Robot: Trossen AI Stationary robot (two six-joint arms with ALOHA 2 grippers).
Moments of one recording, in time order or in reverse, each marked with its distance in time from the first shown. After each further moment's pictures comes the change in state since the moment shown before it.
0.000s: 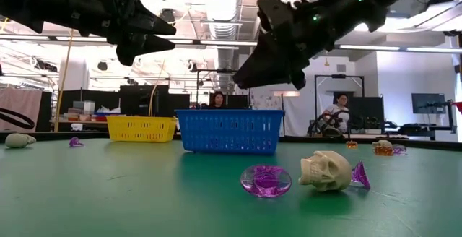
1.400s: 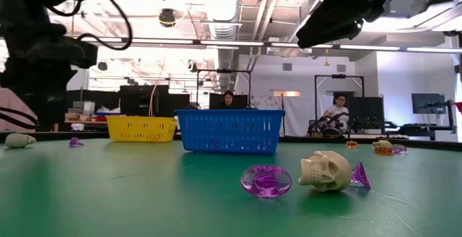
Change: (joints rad) left arm -0.189 0.019 0.239 -1.448 0.099 -0.966; right arm 0.300 -0.280 0.000 -0.441 0.300 -0.074
